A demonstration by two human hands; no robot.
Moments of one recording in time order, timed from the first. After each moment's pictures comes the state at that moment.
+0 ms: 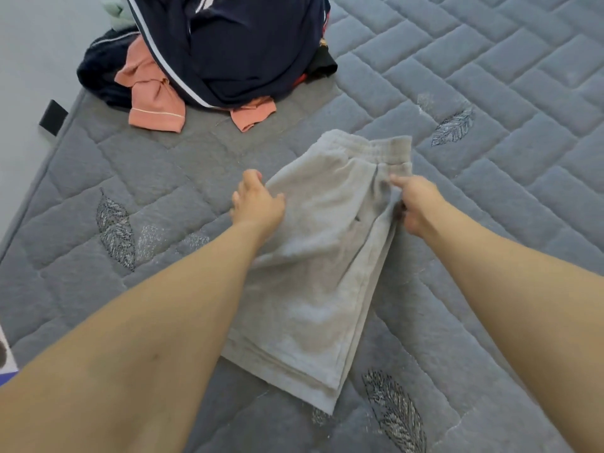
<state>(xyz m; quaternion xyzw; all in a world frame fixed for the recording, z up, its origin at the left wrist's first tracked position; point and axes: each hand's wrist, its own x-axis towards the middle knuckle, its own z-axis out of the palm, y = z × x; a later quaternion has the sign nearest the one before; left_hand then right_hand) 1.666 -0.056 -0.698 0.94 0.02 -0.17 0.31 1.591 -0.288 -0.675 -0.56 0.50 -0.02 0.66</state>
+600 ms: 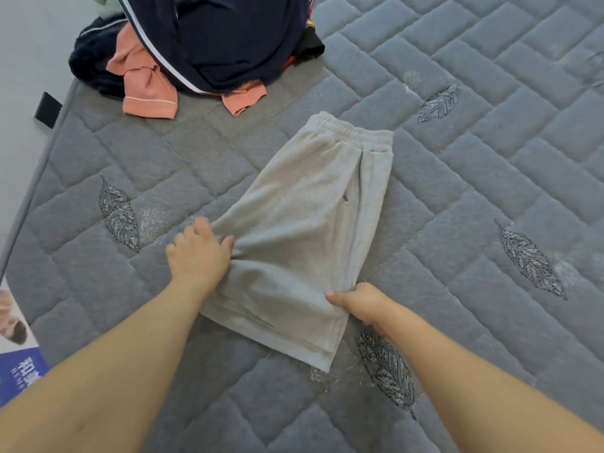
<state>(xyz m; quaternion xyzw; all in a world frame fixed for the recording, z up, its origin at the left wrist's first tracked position) 1.592 0.061 -0.710 0.99 -0.04 -0.14 -0.02 1.428 -0.179 -0.714 -0.65 0.42 0.34 0.53</state>
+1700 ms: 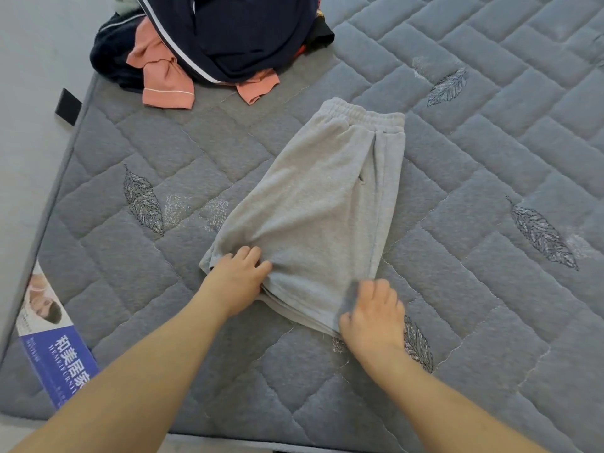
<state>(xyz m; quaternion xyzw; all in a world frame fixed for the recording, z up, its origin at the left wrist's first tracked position) 1.532 0.095 -0.699 0.86 -0.48 -0.16 -0.11 1.363 -0.096 -0.698 -0.93 0.29 0.19 0.11</state>
